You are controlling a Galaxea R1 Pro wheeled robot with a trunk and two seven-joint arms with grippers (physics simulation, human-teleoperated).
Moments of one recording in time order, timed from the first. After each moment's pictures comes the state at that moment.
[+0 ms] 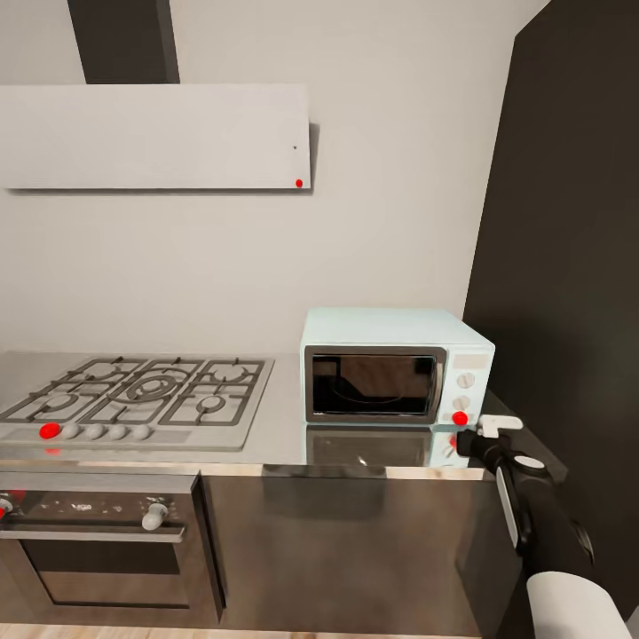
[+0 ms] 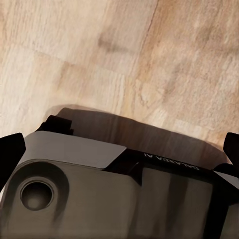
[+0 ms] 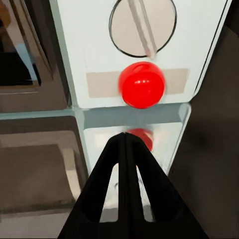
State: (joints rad) left arm -0.21 -0.06 -0.45 0.00 0.78 -0.05 -0.01; right arm -0.55 -0.03 -0.37 -1.11 0.26 0.43 0.26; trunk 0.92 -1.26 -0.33
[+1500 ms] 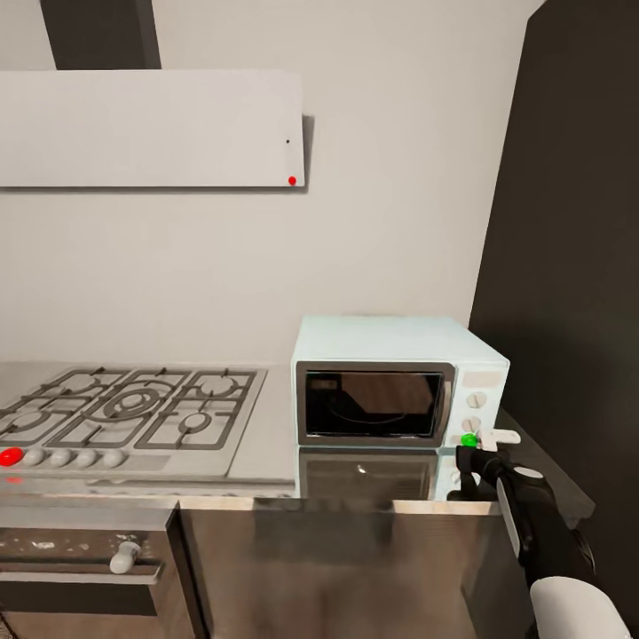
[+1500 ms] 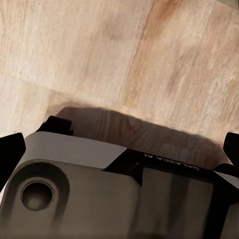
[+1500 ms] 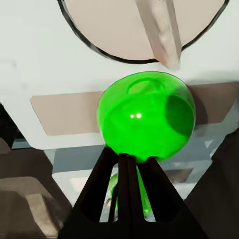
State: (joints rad) left arm -0.21 -0.06 -0.45 0.00 0.78 -0.05 -0.01; right arm -0.55 -0.05 -0.37 -1.02 0.24 0.42 0.27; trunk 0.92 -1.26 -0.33
